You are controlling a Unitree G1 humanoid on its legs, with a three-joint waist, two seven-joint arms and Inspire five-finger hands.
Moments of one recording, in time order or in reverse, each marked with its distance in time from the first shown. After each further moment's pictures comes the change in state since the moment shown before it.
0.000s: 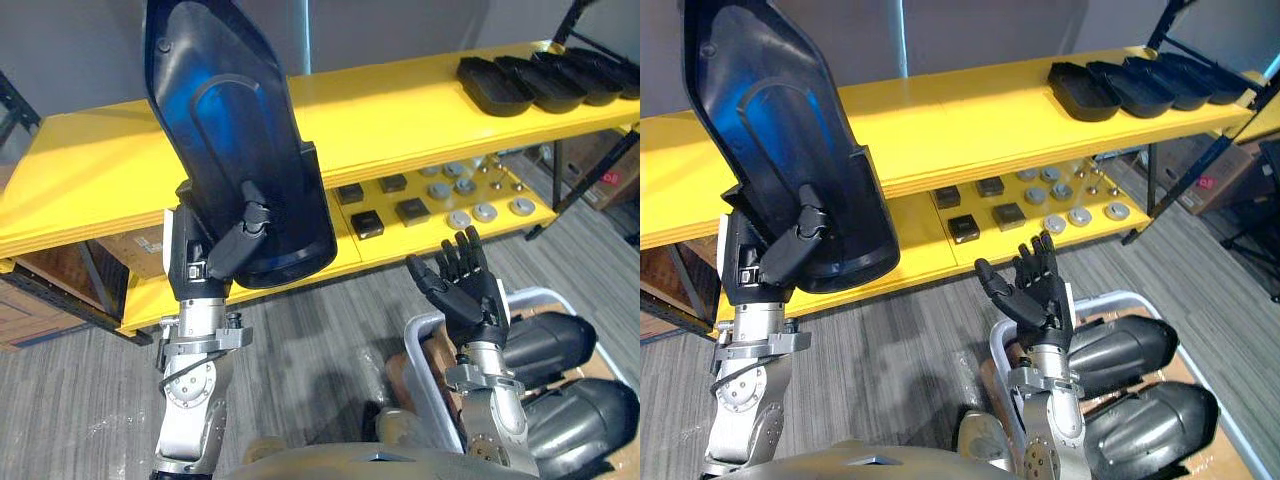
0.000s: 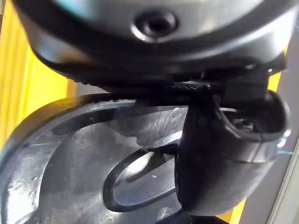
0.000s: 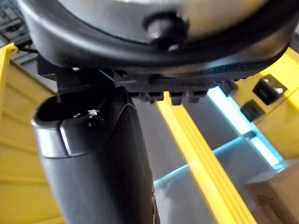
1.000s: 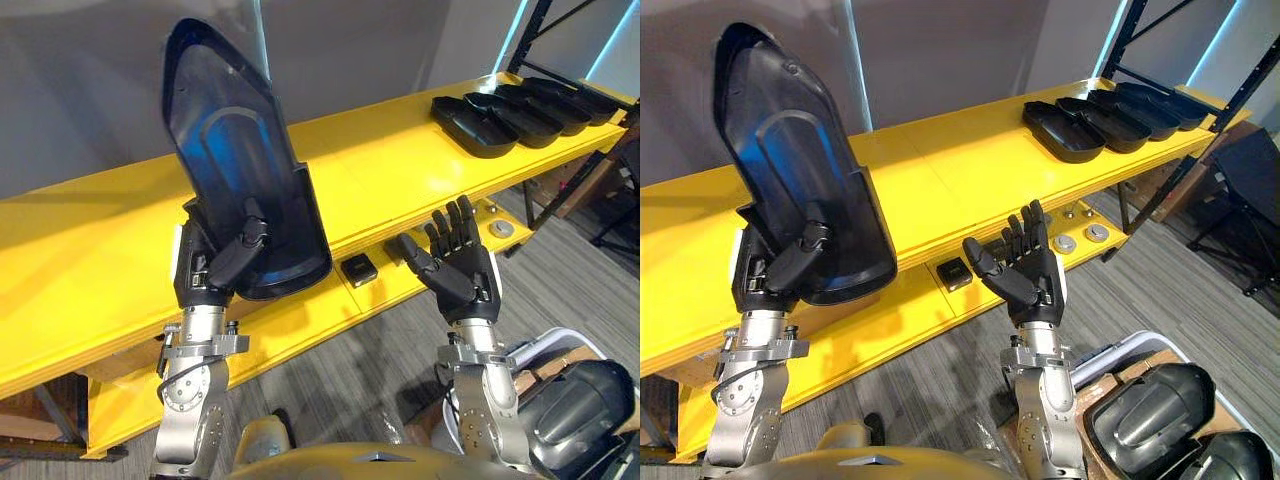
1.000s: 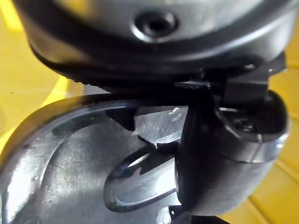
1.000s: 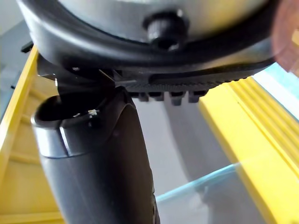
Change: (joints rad) left arm 0.006 0.009 0.023 0.065 -0.056 0.077 -0.076; right arm -0.112 0.006 0.056 0.014 0.000 -0.056 0.014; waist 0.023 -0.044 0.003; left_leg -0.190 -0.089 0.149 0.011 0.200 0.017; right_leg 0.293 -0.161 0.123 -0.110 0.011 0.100
